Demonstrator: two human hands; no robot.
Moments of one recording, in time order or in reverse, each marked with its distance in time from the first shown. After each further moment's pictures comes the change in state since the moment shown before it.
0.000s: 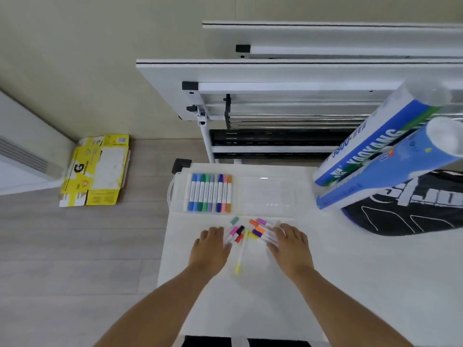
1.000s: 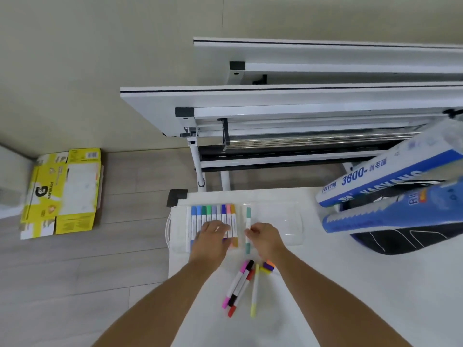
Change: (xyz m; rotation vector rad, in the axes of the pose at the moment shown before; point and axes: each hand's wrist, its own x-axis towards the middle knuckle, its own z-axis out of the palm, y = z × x) left_hand 0.111 -0.035 -0.067 -0.201 0.011 0.183; right_hand 0.139 -0.094 -0.042 0.709 -0.338 0.473
